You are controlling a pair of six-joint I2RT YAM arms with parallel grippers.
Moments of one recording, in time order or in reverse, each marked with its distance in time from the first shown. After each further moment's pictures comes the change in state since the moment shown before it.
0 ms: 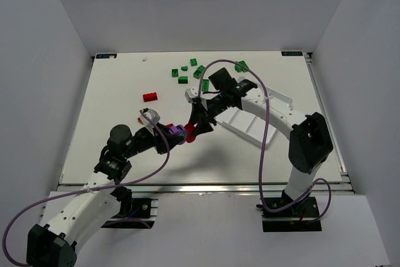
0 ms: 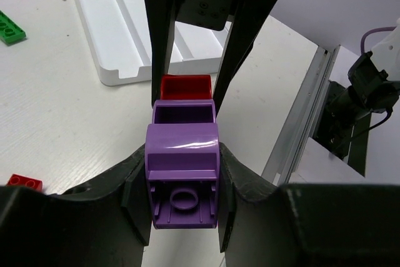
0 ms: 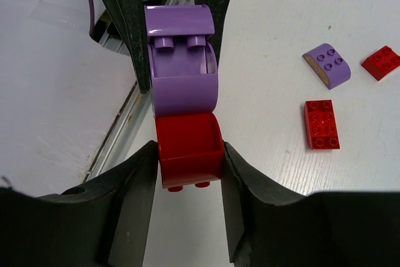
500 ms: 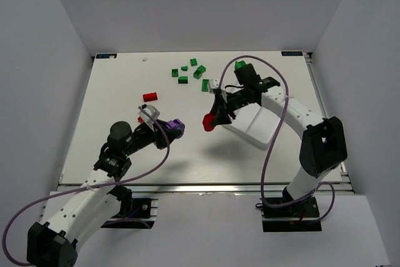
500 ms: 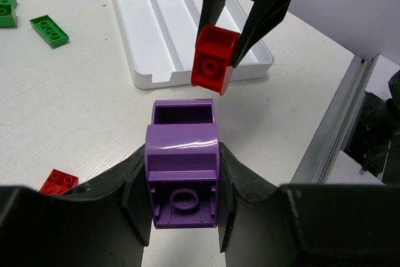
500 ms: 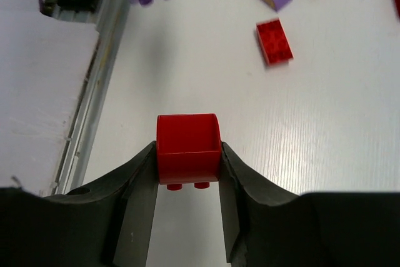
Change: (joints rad) left arm 0.000 0.020 0.047 -0.039 -0.078 0.065; right arm -0.189 -0.087 -0.087 -0.039 0.036 -0.050
